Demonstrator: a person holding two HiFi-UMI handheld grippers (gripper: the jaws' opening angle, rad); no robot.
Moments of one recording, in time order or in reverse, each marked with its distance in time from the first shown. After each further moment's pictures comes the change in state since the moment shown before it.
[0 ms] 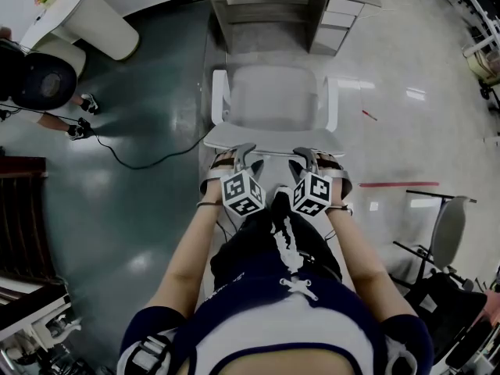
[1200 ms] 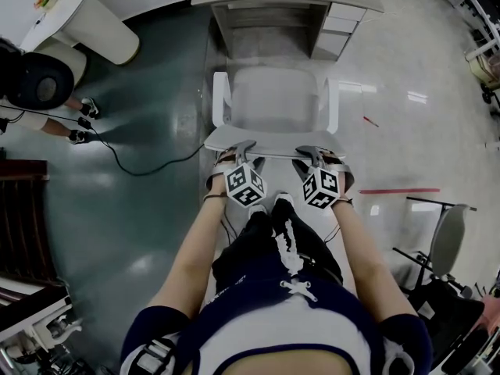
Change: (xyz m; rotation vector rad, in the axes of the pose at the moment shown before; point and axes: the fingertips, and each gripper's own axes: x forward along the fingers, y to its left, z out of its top) left arm 0.060 0.032 -0.006 -0.094 0.009 0.012; right arm 0.036 -0.035 -0.025 0.014 -0.111 0.045
